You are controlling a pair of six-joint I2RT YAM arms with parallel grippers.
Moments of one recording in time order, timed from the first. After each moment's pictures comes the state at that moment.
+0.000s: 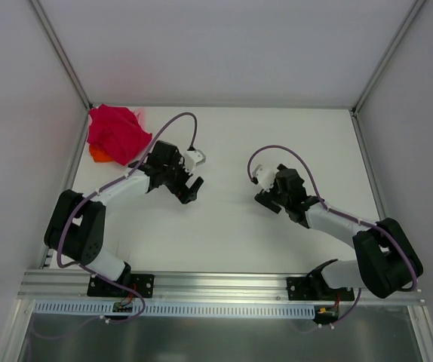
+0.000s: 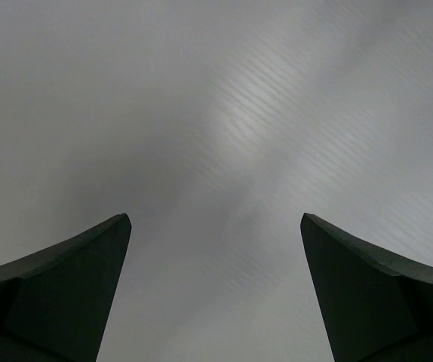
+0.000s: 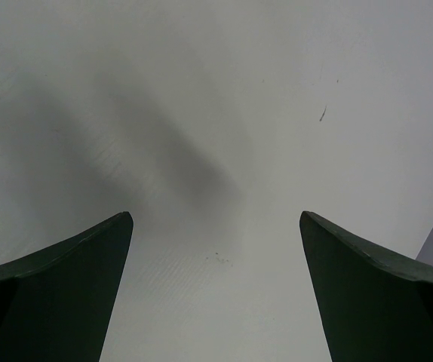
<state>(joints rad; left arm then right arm) -0.42 1.55 0.96 -0.37 0.41 0.37 0.50 1.34 0.56 0.06 0.20 -0.64</state>
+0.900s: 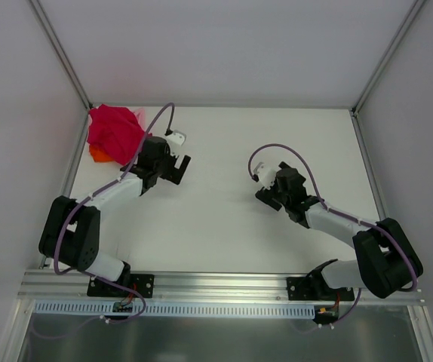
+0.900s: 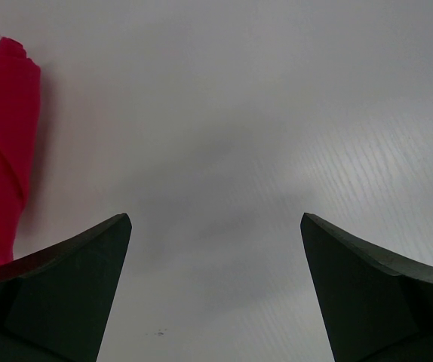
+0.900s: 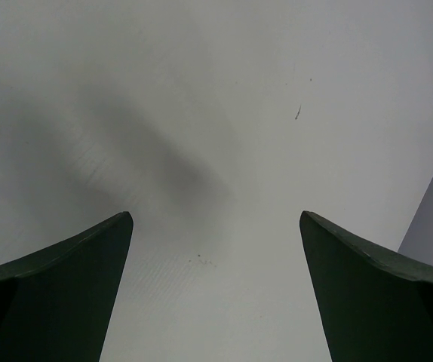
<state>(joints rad) -0.37 1.49 0.89 -0.09 -0.06 0.19 0.50 1.34 0.56 0.10 0.25 -0.64</state>
